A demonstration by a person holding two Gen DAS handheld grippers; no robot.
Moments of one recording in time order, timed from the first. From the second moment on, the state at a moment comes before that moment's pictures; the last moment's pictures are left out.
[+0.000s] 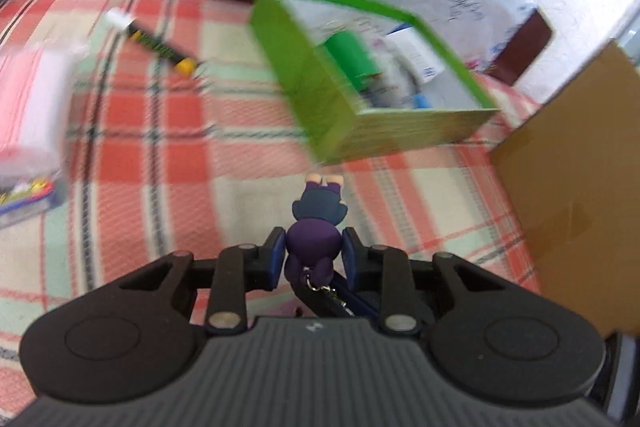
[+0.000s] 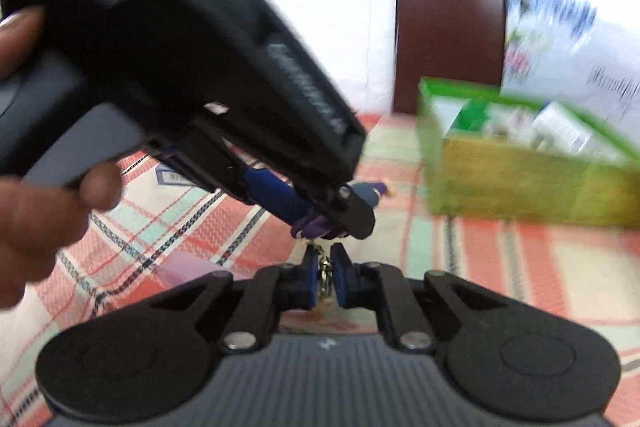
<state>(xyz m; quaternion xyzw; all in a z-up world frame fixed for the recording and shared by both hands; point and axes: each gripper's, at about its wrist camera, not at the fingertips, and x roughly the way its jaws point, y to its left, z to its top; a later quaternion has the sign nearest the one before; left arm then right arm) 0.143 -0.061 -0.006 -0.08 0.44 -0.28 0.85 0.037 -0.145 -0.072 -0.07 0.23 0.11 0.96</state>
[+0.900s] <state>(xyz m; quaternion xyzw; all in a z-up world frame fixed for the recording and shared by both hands) 0.199 -0.181 0.038 0.08 0.31 -0.21 0.92 0.125 -0.256 -0.046 -0.03 0.17 -0.06 0.98</state>
